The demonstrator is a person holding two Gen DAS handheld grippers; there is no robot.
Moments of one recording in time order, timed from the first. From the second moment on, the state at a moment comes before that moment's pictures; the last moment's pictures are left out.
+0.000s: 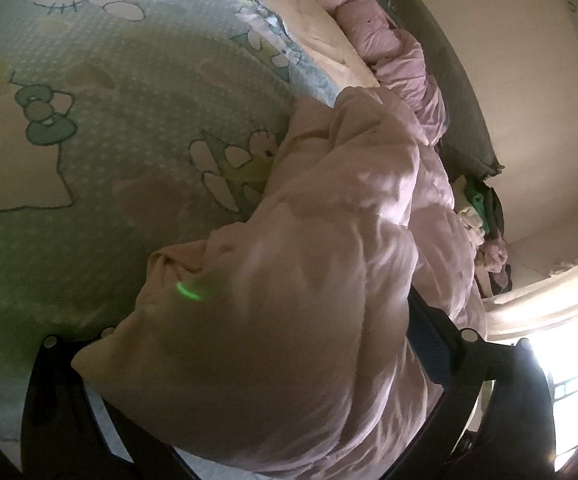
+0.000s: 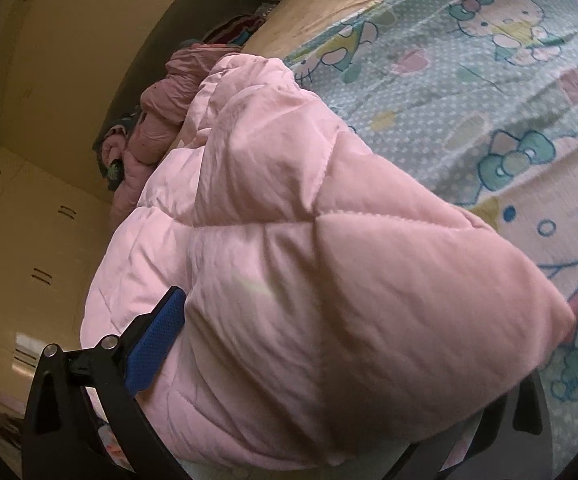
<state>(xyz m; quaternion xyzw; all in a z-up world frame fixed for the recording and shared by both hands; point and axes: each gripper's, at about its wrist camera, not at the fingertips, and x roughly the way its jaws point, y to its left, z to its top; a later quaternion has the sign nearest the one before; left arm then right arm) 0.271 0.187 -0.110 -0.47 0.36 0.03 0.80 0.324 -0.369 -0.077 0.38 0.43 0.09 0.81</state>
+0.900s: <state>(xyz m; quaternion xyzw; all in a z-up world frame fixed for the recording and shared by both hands) 0.269 0.143 -0.016 -0.24 0.30 0.01 0.92 0.286 -0.276 0.034 0.04 0.31 0.14 0.94</state>
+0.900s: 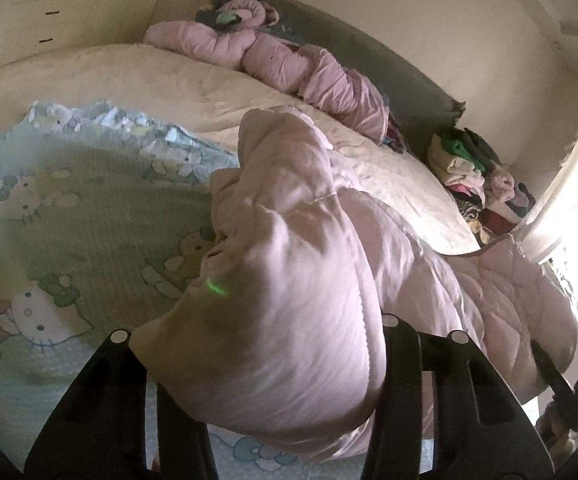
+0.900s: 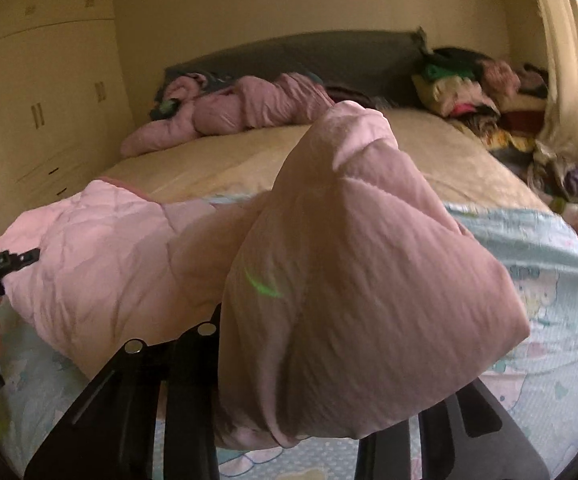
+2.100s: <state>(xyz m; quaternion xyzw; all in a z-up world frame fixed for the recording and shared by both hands) 0.165 0.169 -0.071 -0.26 0.32 0.01 0.91 0.206 -0.356 -0.059 0.33 0.44 0.05 0.83</state>
